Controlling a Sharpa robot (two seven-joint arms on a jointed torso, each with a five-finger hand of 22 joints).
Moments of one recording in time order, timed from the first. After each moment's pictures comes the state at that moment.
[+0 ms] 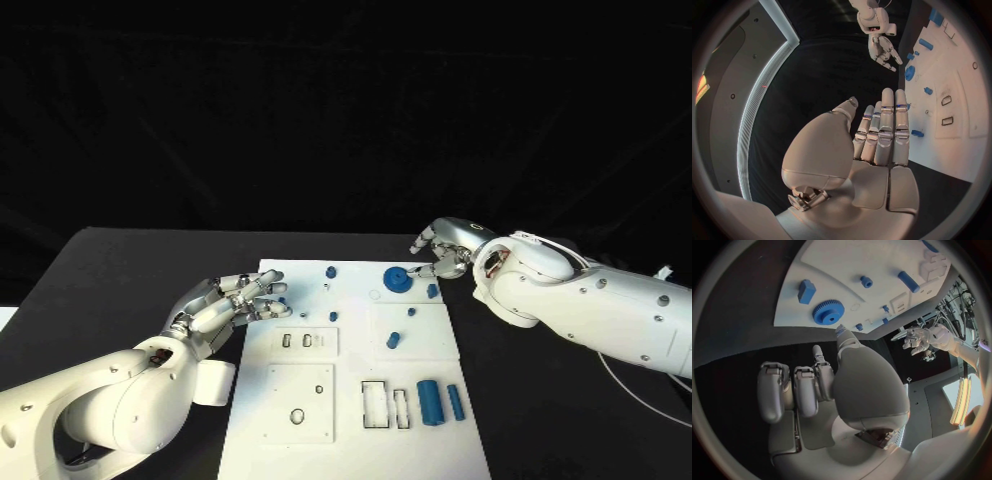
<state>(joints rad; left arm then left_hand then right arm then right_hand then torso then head) 1.14 -0.93 -0.02 1.77 0.04 -0.39 0.39 1.37 -0.03 0.21 0.16 0.13 0.96 0.22 0.07 0.07 1.06 0.16 0.07 0.07 1.23 0.09 0.25 0.32 0.17 1.05 0.19 0.33 0.12 1.15 -0.97 0.13 1.50 -1.53 -0.31 -0.27 1.35 -0.15 0.01 0.25 0.26 0.97 0.14 0.12 0.07 1.46 0.06 1.42 1.31 1.47 -0.02 1.53 1.31 0.07 1.45 0.09 1.47 1.31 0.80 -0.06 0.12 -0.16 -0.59</state>
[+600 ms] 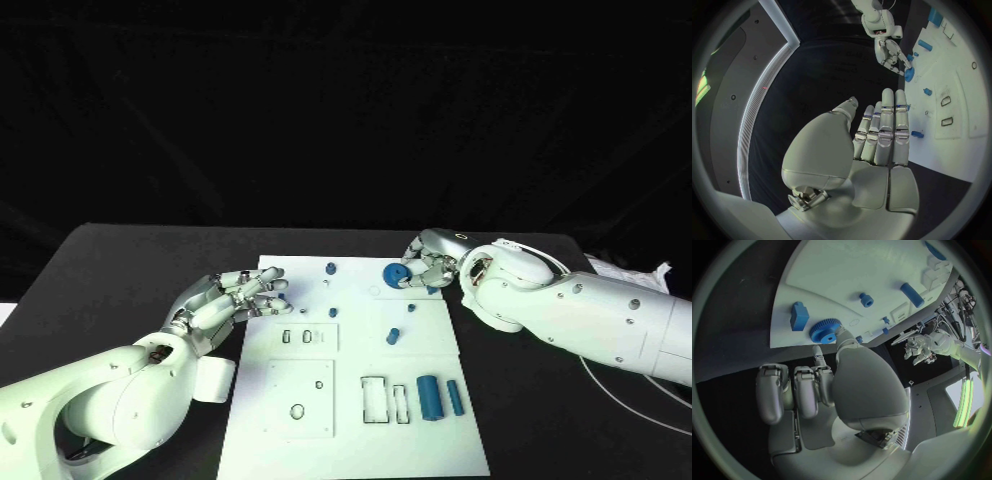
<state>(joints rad) 1.14 -0.93 -0.02 1.77 0.03 -0.38 0.39 1.37 -0.03 0.21 0.16 0.13 0.96 0.22 0.07 0.07 1.05 0.16 0.07 0.07 1.23 0.09 0.24 0.32 0.17 1.05 0.19 0.33 0.12 1.12 -0.91 0.13 1.47 -1.54 -0.28 -0.28 1.37 -0.15 0.00 0.26 0.27 0.97 0.15 0.14 0.07 1.46 0.06 1.50 1.31 1.47 -0.02 1.55 1.31 0.06 1.46 0.09 1.48 1.31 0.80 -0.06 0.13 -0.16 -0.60</state>
